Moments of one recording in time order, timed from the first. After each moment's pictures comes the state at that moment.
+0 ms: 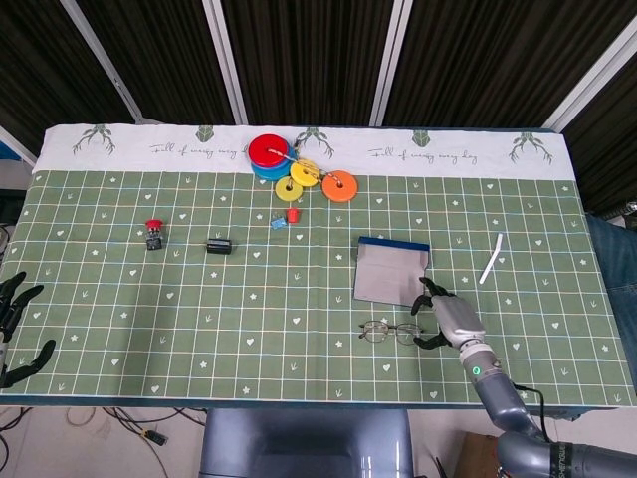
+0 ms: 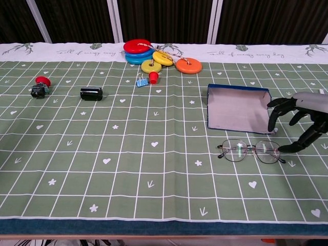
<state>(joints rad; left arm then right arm) -0.05 -1.08 0.00 -1.56 1.61 1.60 -0.17 0.55 -1.38 0.12 -1.71 -0.89 0.96 -0.25</state>
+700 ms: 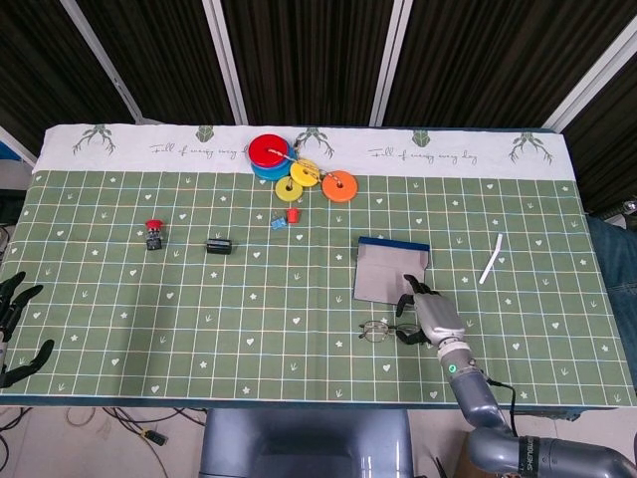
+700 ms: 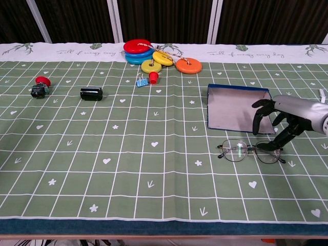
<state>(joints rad) -0.05 -1.08 -0.01 -1.56 1.60 1.59 -0.17 0.59 -1.50 0.14 -1.67 -0.81 1.04 -0.36</state>
